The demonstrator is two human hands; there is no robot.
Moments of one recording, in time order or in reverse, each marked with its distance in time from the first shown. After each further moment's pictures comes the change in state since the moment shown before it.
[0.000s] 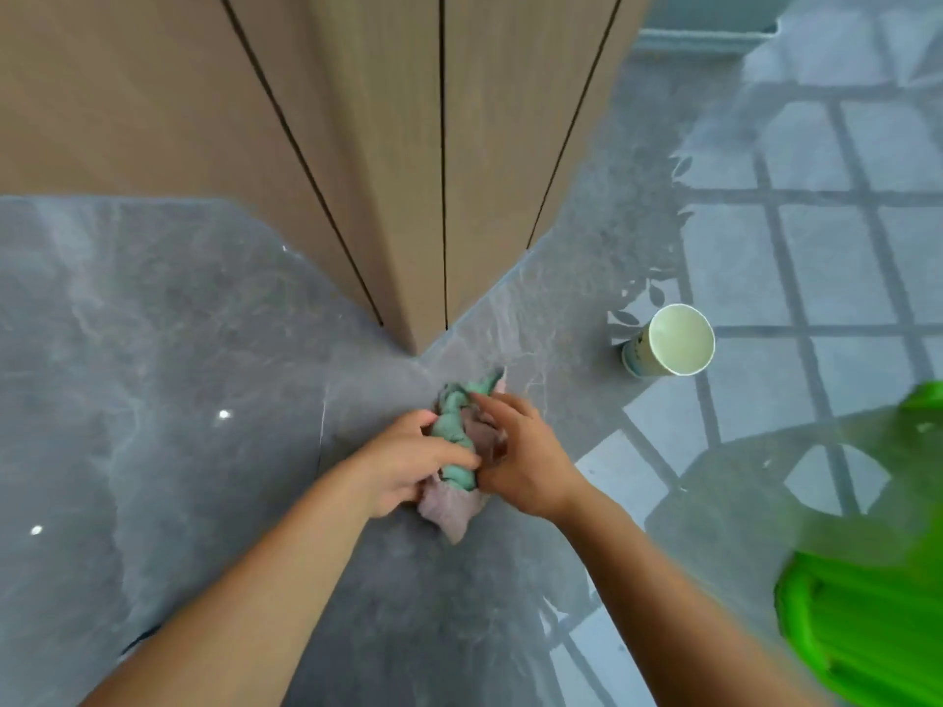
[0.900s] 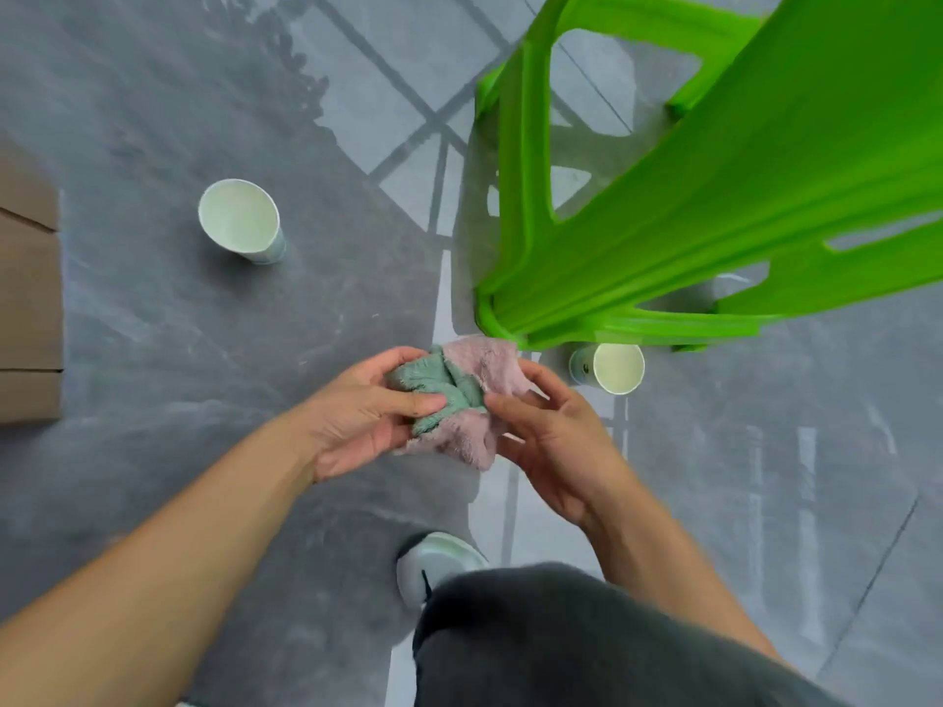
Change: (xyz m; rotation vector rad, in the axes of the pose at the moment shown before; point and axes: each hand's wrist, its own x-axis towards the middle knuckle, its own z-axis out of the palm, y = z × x) left_hand -0.079 -0.002 0.210 0.219 -0.835 -0.247; right_hand -0.287 0.086 -0.038 1.594 0.814 0.382
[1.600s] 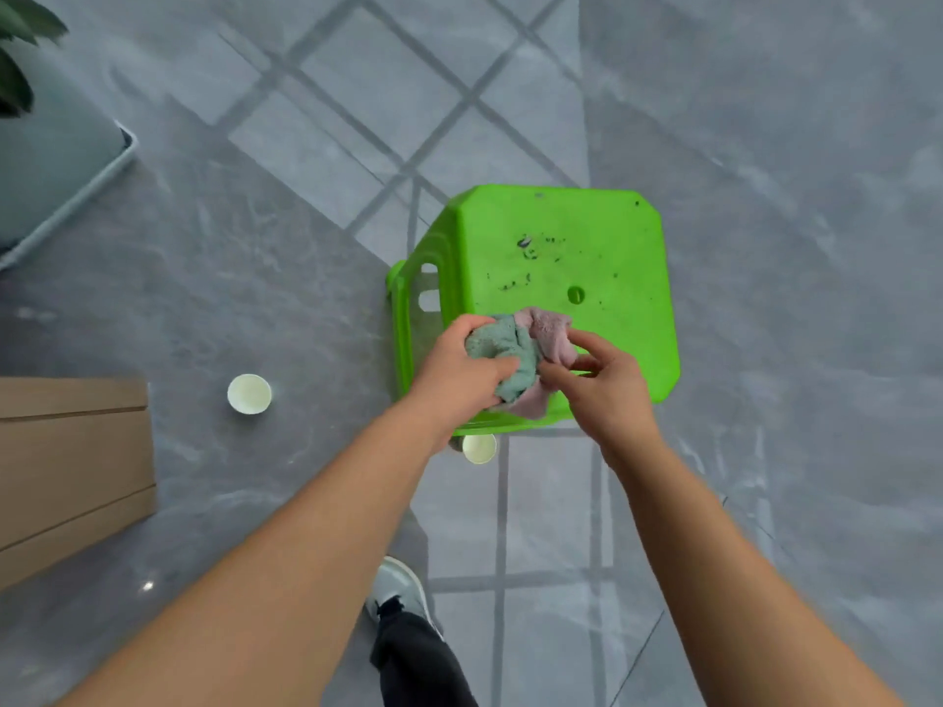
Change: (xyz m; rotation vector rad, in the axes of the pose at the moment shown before) left_hand -0.081 0.232 0.399 0.434 0.332 0.162; right_hand -0.189 -0.380 0.002 -0.685 0.497 -0.281
